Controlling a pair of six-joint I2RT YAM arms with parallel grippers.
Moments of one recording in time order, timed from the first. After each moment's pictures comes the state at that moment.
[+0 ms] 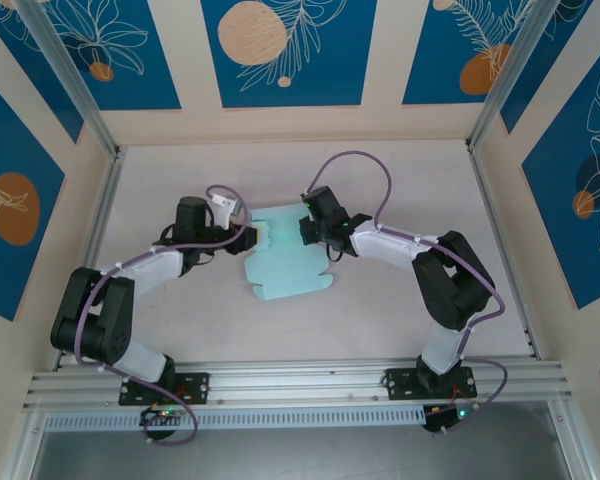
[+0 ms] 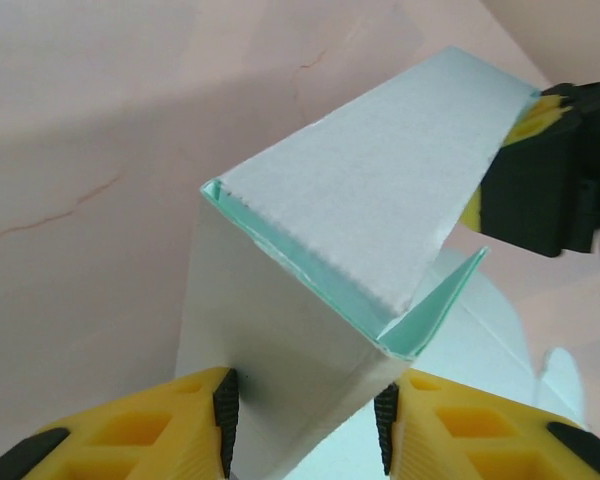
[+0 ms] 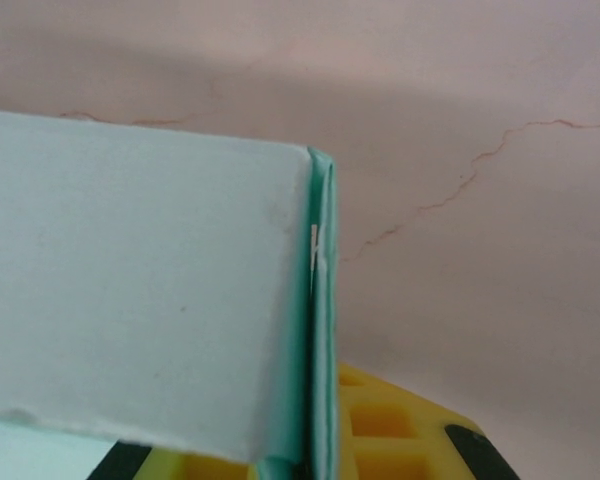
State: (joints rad) left arm -0.29 1.51 0.74 0.14 0.56 -0.14; right arm 0.66 1.77 1.14 -0.20 0.15 0.30
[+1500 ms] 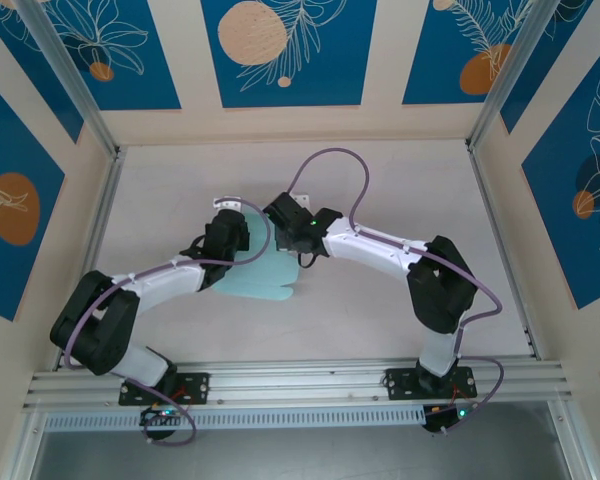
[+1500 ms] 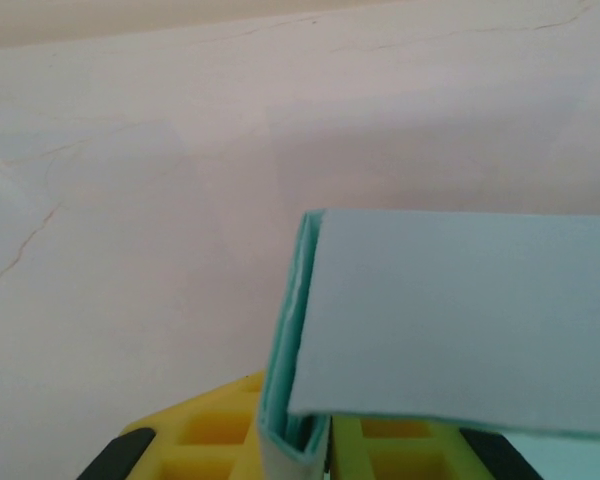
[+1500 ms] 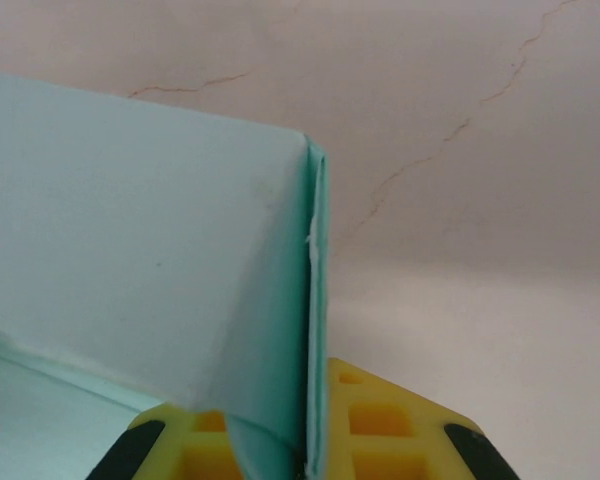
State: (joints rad) left arm -0.55 1.48 0.74 0.14 -0.50 -0.24; right arm 0.86 1.82 1.42 -0.62 0.33 0.70
